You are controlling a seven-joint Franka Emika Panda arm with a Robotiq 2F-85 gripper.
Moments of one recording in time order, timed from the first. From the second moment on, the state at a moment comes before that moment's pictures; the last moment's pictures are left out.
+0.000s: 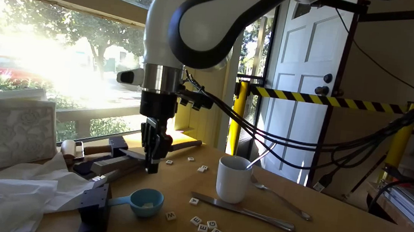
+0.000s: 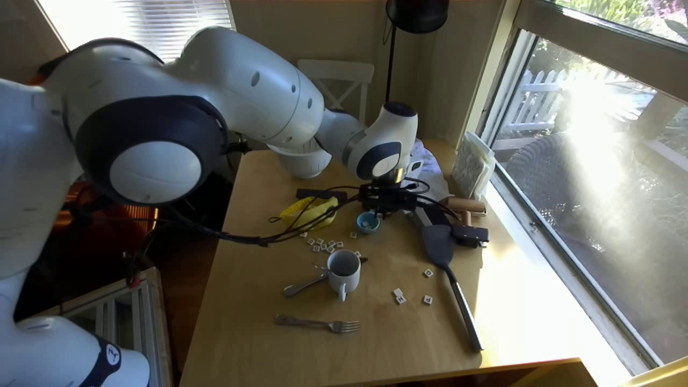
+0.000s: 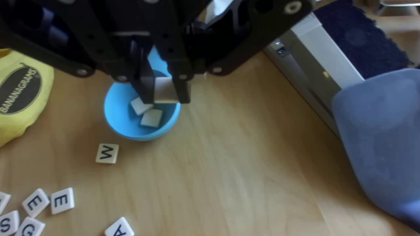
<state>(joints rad) -0.07 0.76 0.18 -1.57 -0.10 2.34 -0.69</state>
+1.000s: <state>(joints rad) -0.02 0.79 0.20 -1.58 -0.10 2.34 -0.97</state>
